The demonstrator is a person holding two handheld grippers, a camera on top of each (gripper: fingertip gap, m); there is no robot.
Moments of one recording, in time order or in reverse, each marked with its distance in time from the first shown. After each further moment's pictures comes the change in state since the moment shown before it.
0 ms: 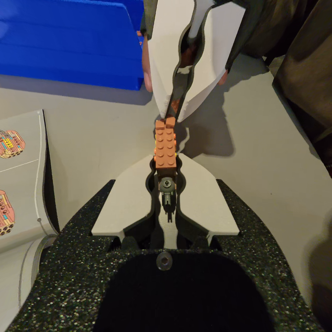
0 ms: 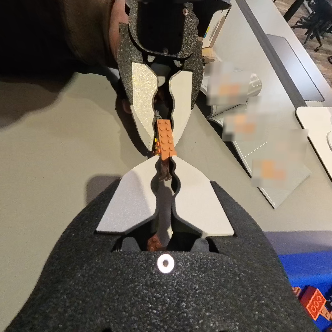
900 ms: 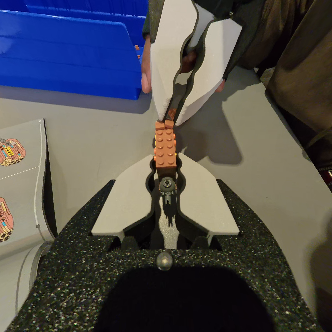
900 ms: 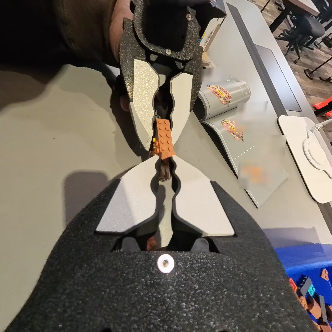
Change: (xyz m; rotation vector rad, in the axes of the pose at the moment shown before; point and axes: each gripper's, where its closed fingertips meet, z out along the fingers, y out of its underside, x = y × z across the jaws) left arm 0.003 -0.008 -0.001 0.050 0.017 0.004; right arm 0.001 -0.003 -0.003 -0.015 0.060 -0.080
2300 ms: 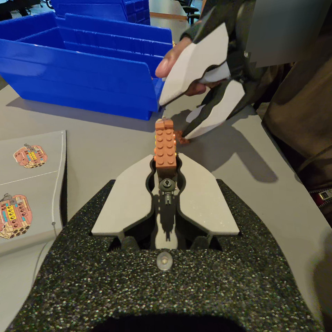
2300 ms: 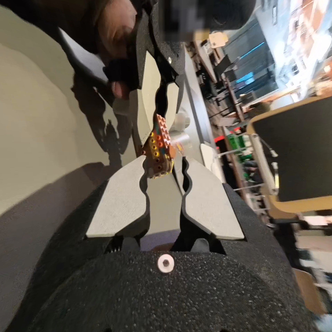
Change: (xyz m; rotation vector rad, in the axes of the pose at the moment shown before) left arm -0.010 -0.020 -0.013 0.138 -0.036 -0.060; right arm 0.017 -0.016 -0.012 0.052 0.409 -0.422
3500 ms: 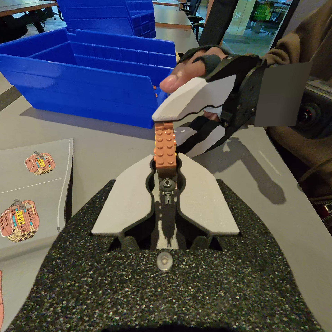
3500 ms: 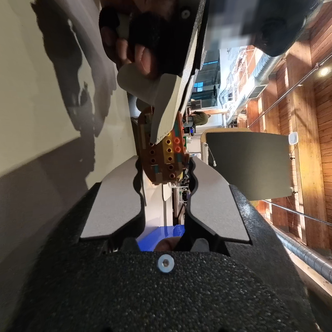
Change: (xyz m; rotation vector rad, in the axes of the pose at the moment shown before) left arm 0.001 -0.013 0.000 0.029 -0.033 0.010; right arm 0.000 0.004 0.015 -0.095 0.219 -0.411
